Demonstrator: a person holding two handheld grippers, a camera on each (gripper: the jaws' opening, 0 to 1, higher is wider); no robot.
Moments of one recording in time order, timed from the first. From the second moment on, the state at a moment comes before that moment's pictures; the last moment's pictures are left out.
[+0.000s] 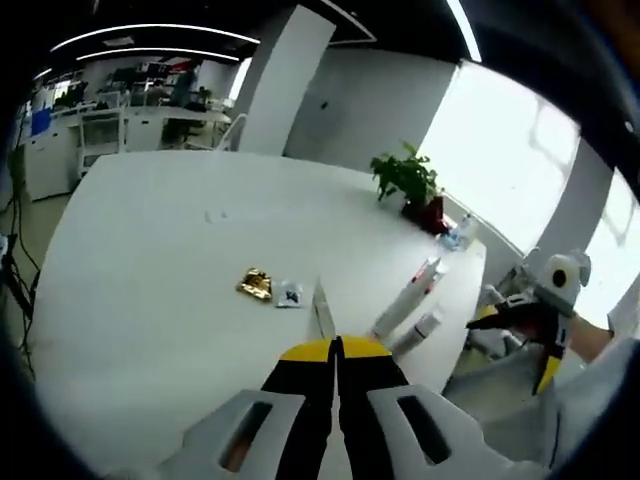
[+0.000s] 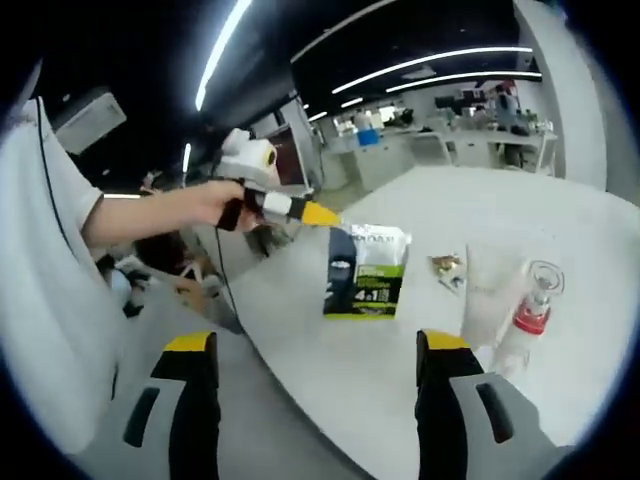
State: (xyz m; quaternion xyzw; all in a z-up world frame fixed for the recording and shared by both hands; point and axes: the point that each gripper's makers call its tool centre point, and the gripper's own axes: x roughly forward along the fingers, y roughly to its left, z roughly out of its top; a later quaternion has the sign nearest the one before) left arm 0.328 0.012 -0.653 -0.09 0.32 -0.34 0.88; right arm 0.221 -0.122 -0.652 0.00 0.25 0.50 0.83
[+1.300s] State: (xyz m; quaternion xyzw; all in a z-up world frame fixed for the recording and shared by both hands) left arm 0.222 -0.055 -0.551 -0.24 0.27 -0.49 0.80; right arm 0.231 -0.076 -0.663 0.14 0.18 0.64 0.73
